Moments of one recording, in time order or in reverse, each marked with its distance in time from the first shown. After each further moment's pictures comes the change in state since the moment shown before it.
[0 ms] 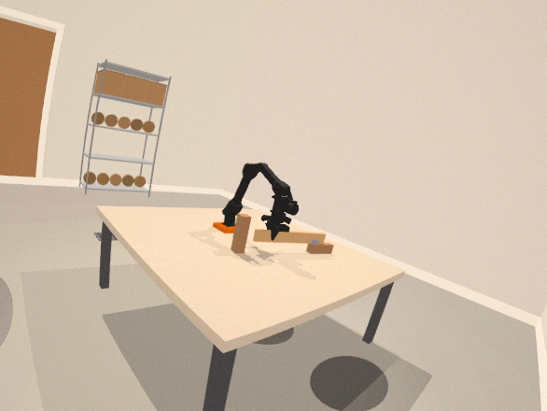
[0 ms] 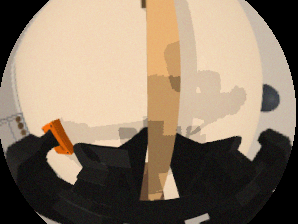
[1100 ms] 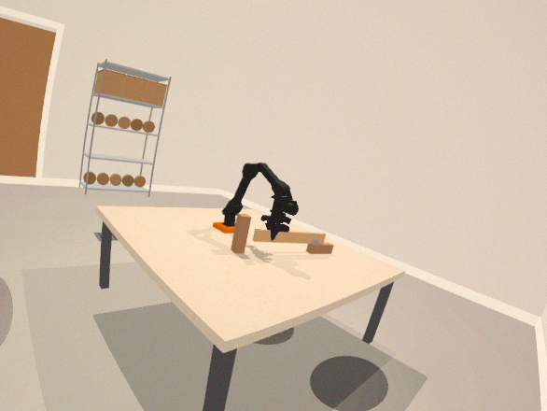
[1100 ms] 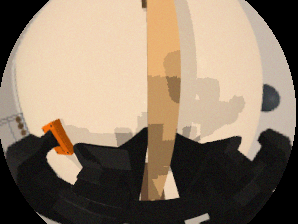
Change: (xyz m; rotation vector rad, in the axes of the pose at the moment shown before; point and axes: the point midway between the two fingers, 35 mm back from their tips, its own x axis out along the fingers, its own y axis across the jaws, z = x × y) arm 0.001 0.001 0.000 0.001 -0.003 0.001
